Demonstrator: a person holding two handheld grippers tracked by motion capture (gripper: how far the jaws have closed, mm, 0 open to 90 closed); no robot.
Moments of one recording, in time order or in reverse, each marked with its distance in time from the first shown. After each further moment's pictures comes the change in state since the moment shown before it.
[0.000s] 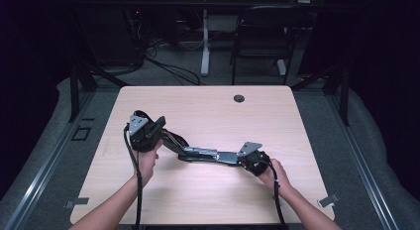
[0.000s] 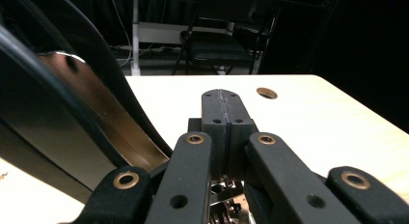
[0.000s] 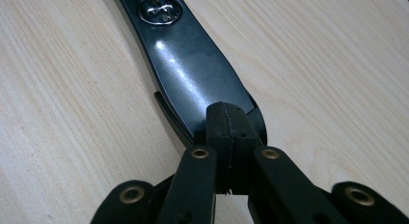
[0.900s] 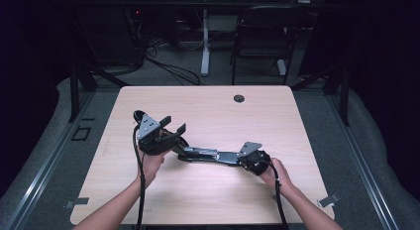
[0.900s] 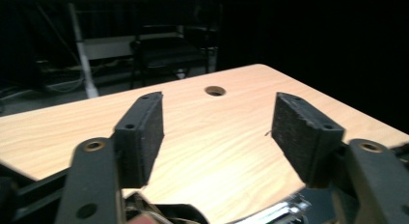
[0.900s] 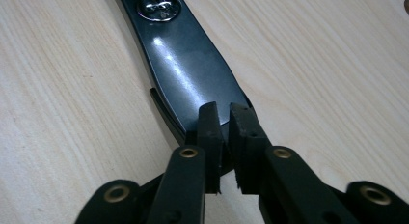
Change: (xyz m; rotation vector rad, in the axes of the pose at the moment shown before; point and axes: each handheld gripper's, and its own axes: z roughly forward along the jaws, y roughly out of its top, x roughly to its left) left arm -0.031 0.008 -0.006 0.014 -0.225 0.154; right arm -0.003 0.000 -0.001 0.009 -0.005 -0.045
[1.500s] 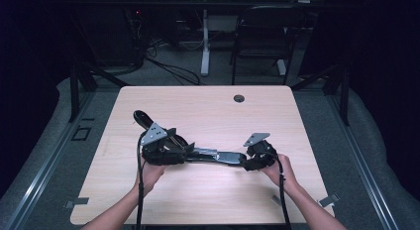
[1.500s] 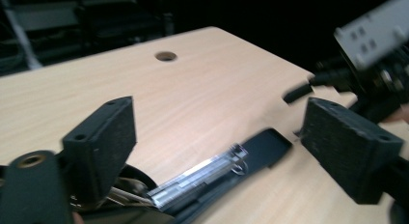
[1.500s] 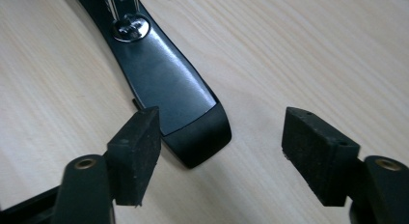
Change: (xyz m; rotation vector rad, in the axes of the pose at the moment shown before) left arm -0.020 -0.006 -0.012 0.158 -0.189 0.029; right arm -0.024 0.009 -0.020 0.033 0.028 0.152
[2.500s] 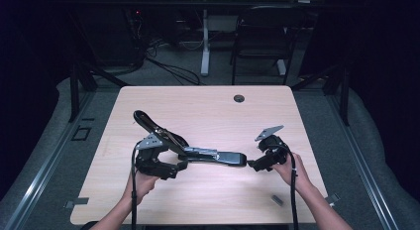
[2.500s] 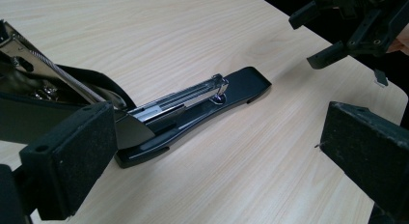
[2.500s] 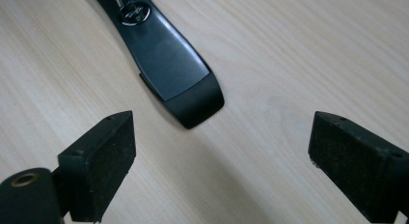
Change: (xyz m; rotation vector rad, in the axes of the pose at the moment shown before) left arm 0.005 -0.022 -0.016 0.181 -0.039 -0.093; right arm -0.023 -0.006 -0.026 0.055 0.091 0.069
